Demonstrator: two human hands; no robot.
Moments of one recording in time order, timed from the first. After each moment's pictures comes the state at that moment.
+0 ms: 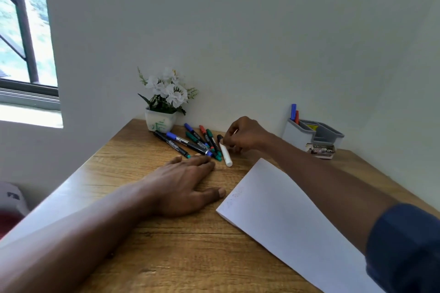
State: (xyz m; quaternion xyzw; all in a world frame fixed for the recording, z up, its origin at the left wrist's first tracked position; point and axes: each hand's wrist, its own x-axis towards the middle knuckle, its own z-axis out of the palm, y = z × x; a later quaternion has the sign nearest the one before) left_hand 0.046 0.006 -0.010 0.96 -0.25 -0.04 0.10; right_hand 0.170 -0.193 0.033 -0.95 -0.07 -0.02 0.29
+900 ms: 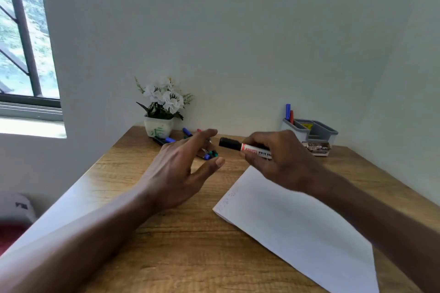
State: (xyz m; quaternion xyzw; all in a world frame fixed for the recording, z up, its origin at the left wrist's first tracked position) left_hand 0.030 0.007 -0.003 0.87 -0.29 0.26 0.31; right_hand 0.032 -0.239 0.046 -0.91 -0.29 -0.23 0.19
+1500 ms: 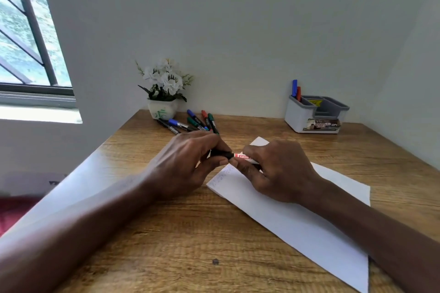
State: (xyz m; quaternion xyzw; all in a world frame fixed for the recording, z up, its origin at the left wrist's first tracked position) left_hand 0.010 -0.015 -0.001 0.85 -0.39 0.26 0.23; right_hand 0.011 -0.247 -0.004 -0.90 -0.30 -0.29 0.06
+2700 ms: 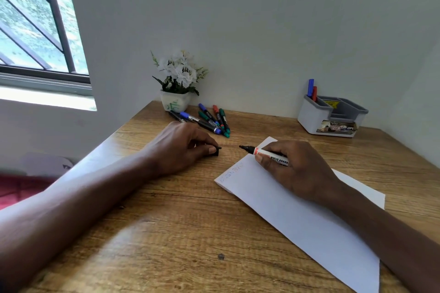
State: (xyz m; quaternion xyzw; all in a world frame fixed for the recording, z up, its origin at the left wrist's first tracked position) left_hand 0.045 0.020 -0.011 0.92 -0.27 0.18 0.22; right_hand 0.027 -0.269 -0.011 -0.94 -0.21 -0.15 0.21
